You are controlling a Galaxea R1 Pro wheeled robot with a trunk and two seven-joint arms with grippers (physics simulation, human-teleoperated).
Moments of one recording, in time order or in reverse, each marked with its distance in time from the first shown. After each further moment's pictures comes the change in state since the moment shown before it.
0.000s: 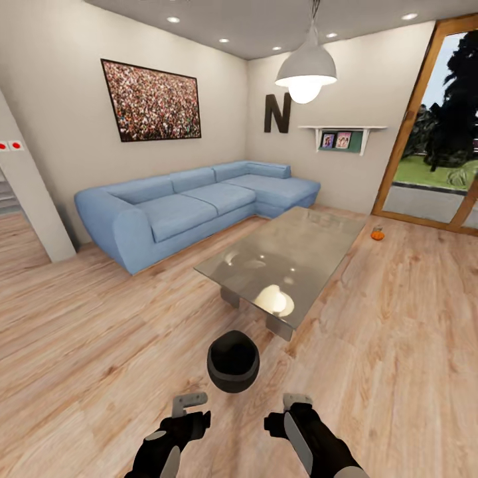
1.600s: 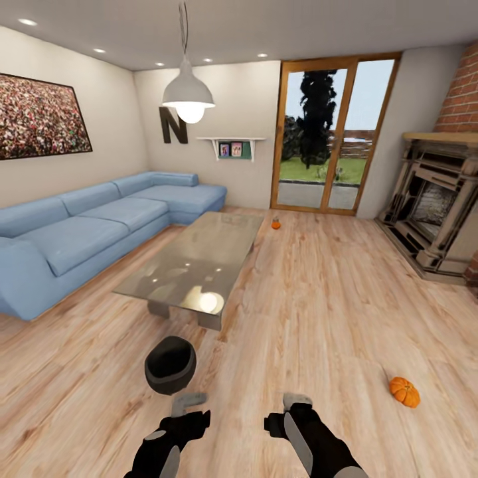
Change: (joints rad) left arm 0.000 0.002 0.000 -0.002 0.000 -0.002 0.000; right arm 0.000 0.000 0.000 0.002 0.000 0.000 0.000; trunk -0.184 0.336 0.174
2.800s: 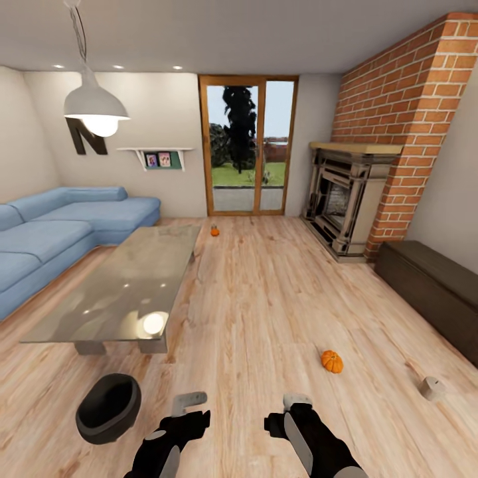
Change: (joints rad) left arm 0.000 0.000 -0.001 -0.001 -0.001 0.001 0.003; right arm 0.000 0.000 0.000 0.001 0.000 0.000 0.000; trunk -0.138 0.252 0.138
